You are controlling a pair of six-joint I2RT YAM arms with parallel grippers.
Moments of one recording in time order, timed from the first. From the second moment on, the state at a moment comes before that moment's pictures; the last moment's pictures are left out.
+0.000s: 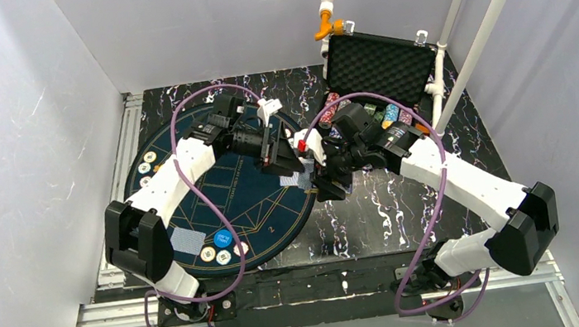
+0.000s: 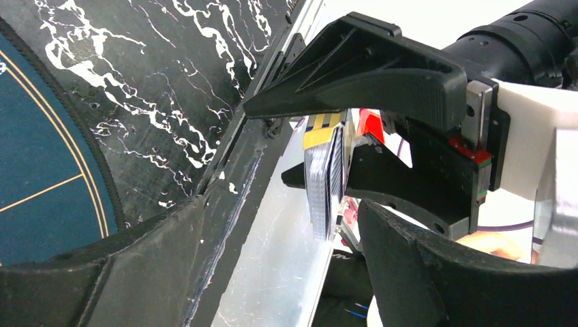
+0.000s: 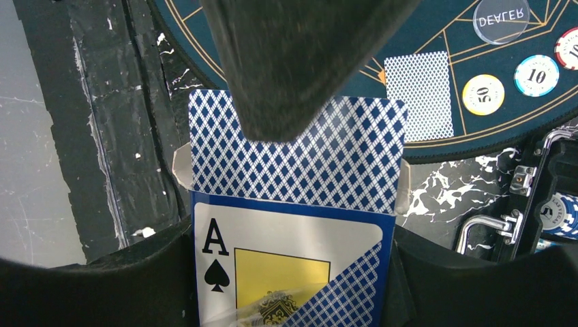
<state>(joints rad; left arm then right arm) -0.46 1.59 1.35 -0.70 1.04 -0.35 0.75 1.32 1.22 -0.78 -0.50 -0.44</state>
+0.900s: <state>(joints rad) -0.44 1.61 1.35 -0.69 1.12 -0.32 0.77 1.33 1.23 -0.77 -0.49 -0.44</state>
